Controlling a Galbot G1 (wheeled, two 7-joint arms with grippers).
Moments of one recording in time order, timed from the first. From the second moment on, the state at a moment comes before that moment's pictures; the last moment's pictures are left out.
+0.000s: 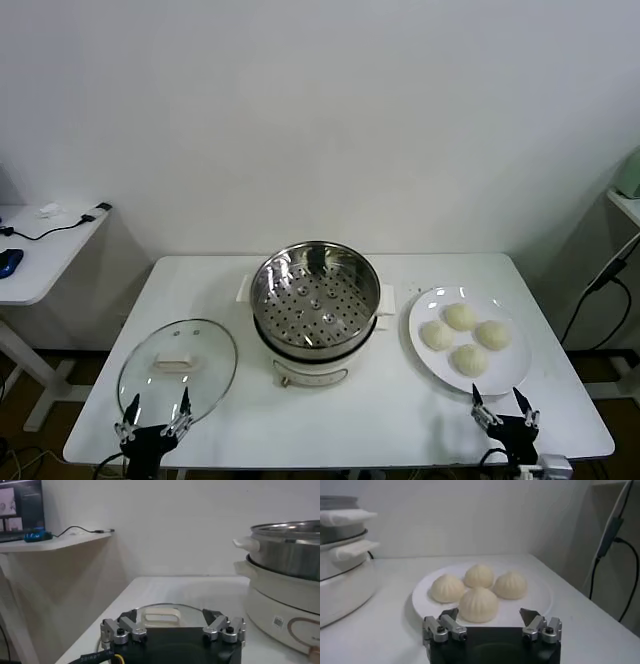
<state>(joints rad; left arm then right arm) 1.80 -1.54 -0.70 -2.03 -0.09 0.01 -0.06 -1.61 1.19 0.66 1.85 0.32 -0.07 0.06</state>
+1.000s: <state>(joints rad) 1.79 -1.54 -0.69 -2.04 -0.08 0.00 -0.06 -0.32 0.57 -0.37 1.30 0.04 0.05 -0.86</state>
